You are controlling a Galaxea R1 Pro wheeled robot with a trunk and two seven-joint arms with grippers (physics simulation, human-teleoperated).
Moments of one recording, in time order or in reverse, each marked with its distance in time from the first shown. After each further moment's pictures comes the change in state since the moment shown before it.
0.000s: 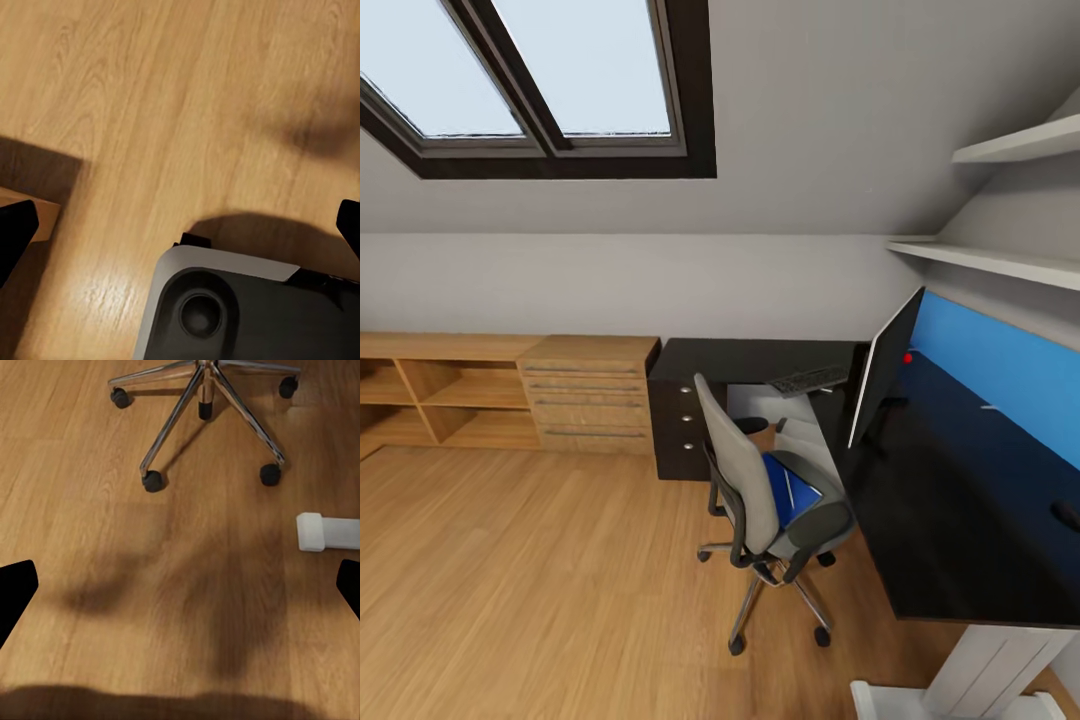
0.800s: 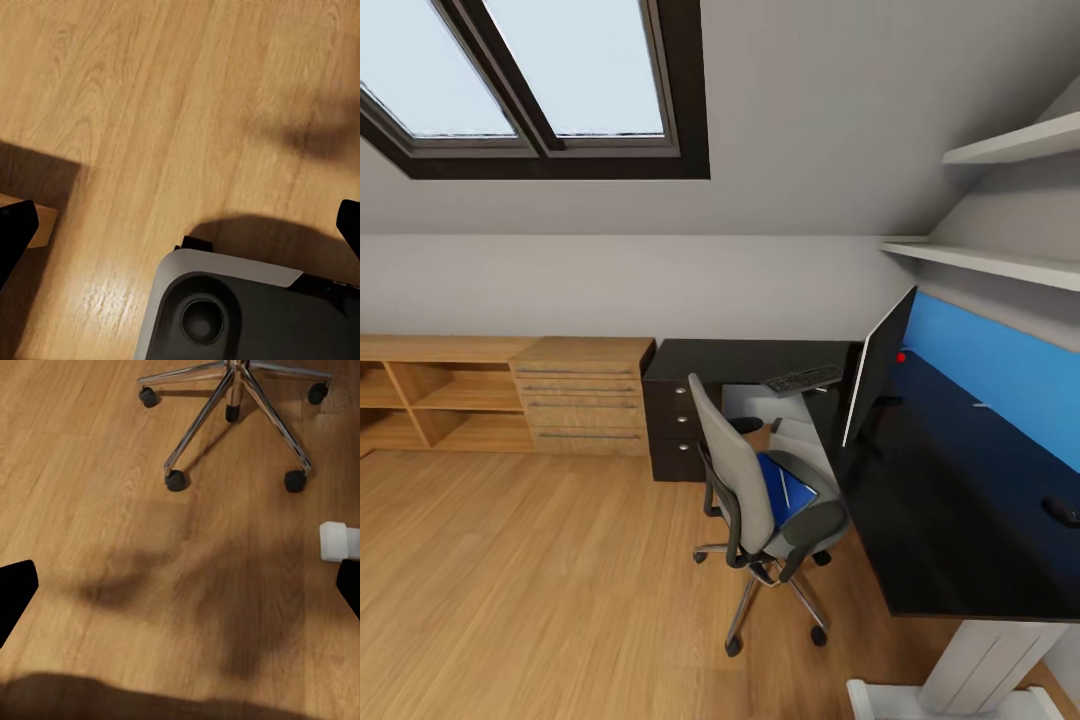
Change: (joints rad) left arm 0.000 0.002 0.006 0.000 0.002 -0.001 0.001; right arm 0.000 0.010 0.047 0.007 0.041 -0.007 0.008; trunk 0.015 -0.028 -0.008
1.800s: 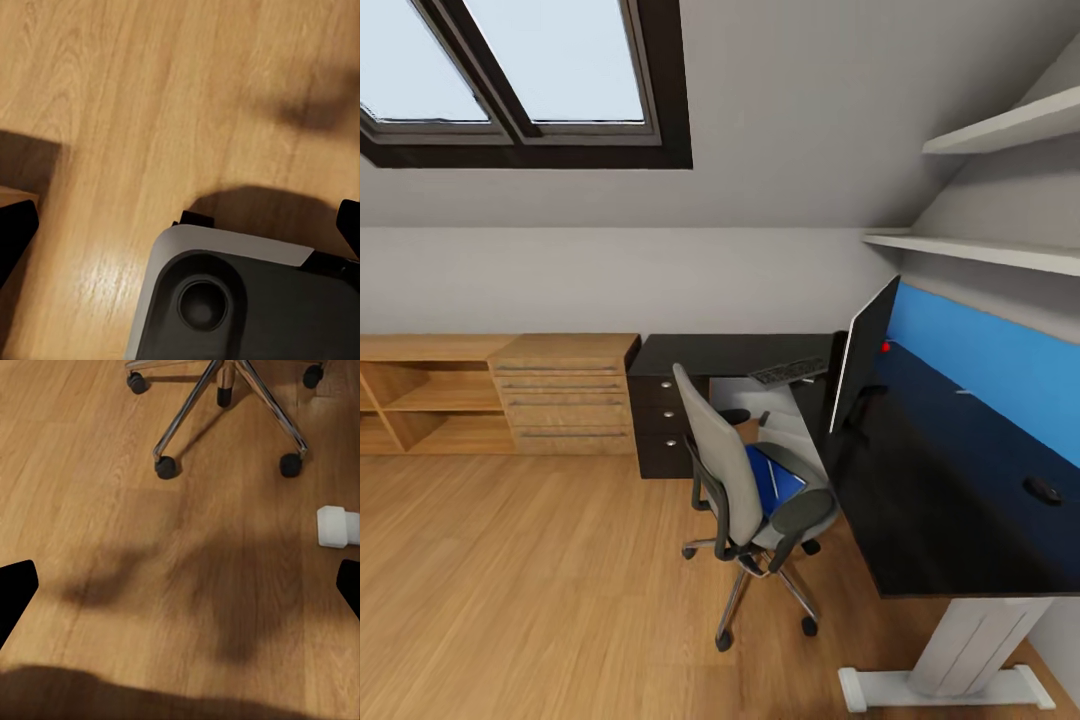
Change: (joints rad) left arm 0.000 0.000 -0.003 0.000 -0.001 0.077 0.000; right arm 0.000 0.000 0.009 0.002 0.010 0.006 0.001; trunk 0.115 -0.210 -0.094
